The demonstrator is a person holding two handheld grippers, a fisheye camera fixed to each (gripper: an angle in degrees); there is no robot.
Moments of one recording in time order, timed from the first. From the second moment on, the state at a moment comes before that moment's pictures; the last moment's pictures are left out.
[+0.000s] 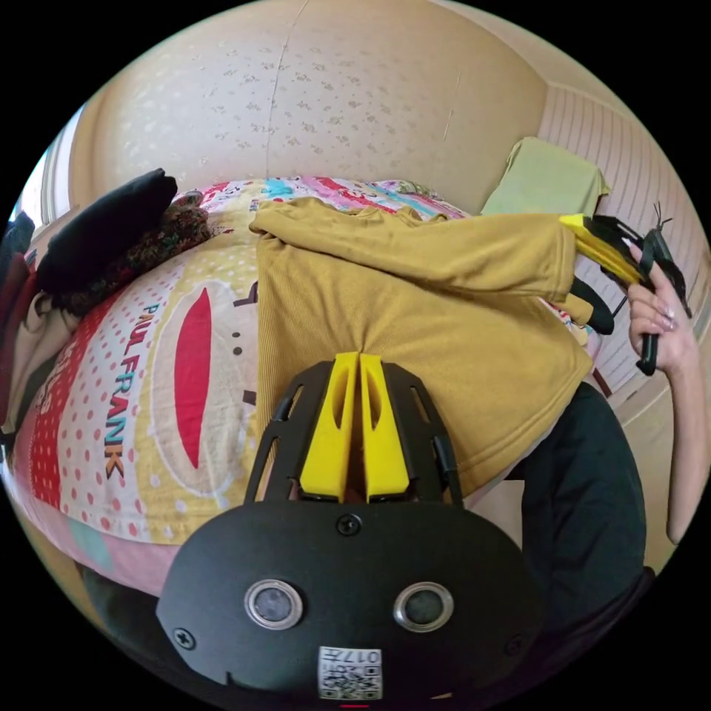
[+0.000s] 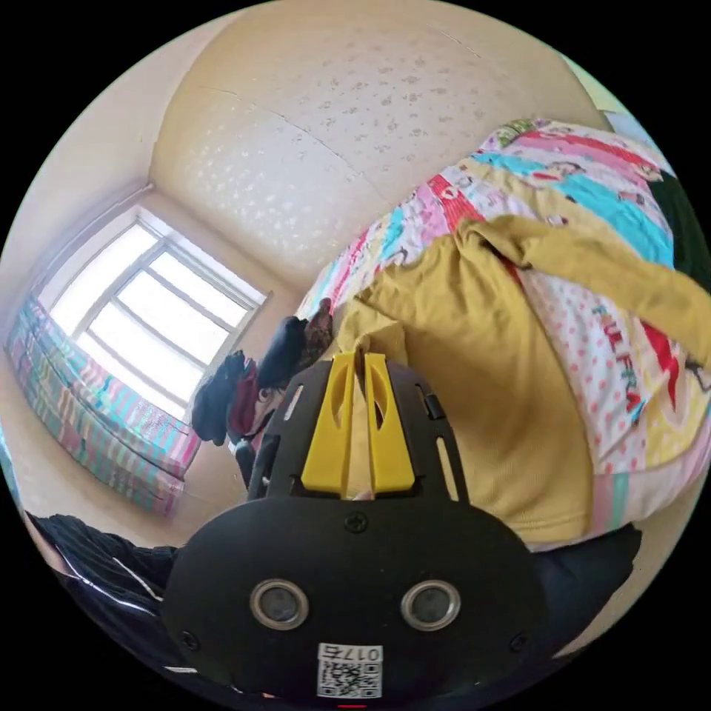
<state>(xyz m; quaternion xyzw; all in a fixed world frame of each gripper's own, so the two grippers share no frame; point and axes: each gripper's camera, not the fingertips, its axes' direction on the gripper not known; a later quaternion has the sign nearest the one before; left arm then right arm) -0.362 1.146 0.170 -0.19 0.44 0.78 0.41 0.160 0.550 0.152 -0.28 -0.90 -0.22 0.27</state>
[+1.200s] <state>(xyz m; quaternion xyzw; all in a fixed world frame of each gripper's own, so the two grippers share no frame) -0.084 1.187 0.097 -0.18 0.41 0.67 0.59 -0.035 0.306 -0.205 -0.04 -0.90 -0.43 0.08</state>
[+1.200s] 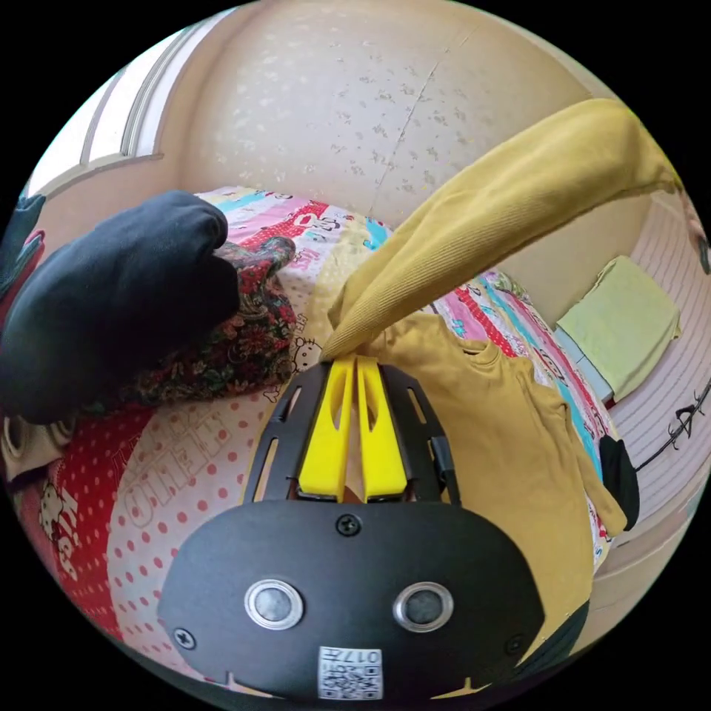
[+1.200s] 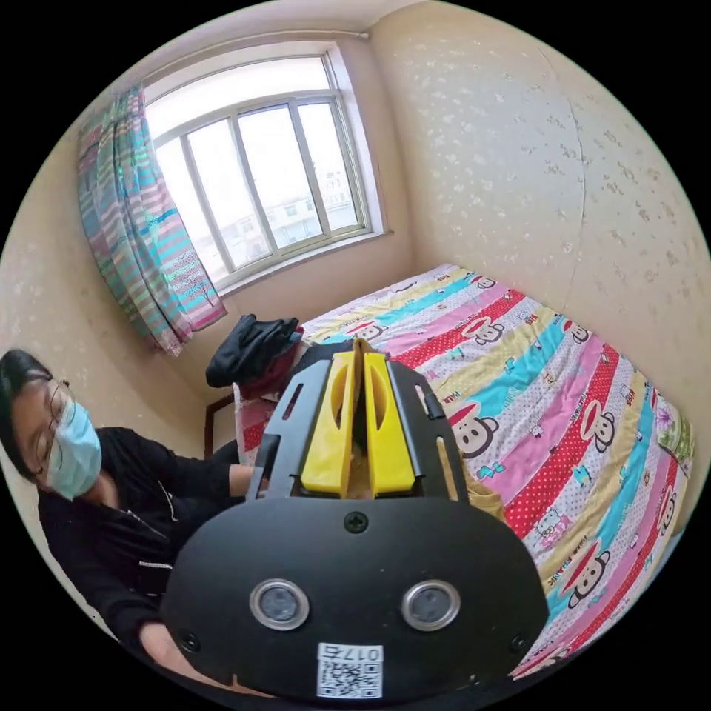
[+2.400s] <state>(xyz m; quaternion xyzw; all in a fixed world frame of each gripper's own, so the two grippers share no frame) -0.290 1.274 0.007 -0.08 0.31 0.87 0.37 0.012 0.429 0.342 -0.37 -0.81 -0.15 0.44</state>
